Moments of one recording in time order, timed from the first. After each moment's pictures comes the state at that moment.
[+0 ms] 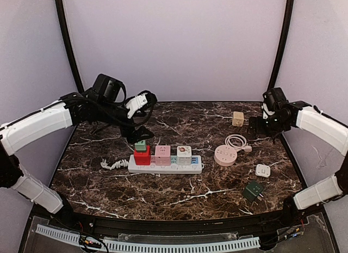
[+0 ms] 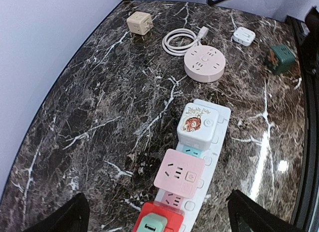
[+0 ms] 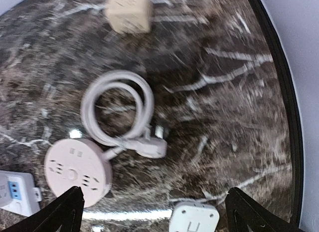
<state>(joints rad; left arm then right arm) -0.69 1.40 1.31 -0.61 0.28 0.48 0.29 1.30 1.05 -0.73 0.12 0.35</state>
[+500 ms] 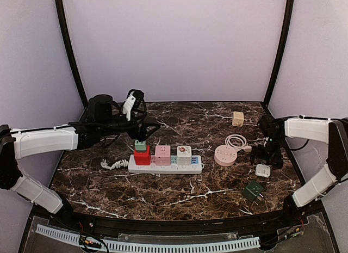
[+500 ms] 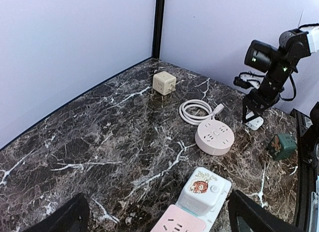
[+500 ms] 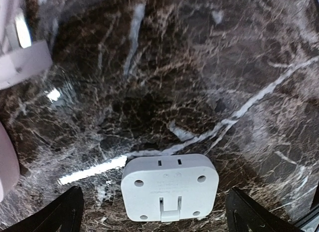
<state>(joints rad) -0.63 1.39 0.88 0.19 0.34 0.01 0.22 1.45 0.86 -0.87 0.11 0.60</state>
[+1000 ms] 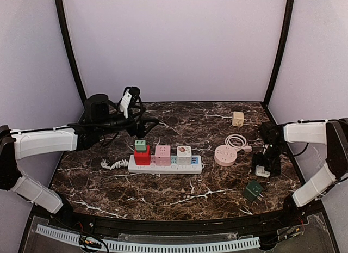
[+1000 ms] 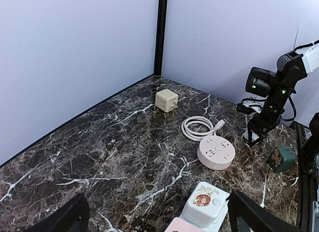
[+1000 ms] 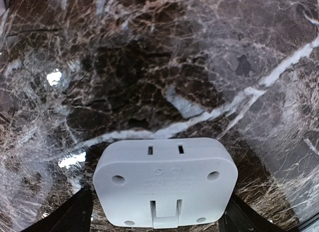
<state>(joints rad) -0.60 1.37 0.85 0.33 0.36 -0.01 0.21 1.48 0.76 -0.83 0.03 0.59</state>
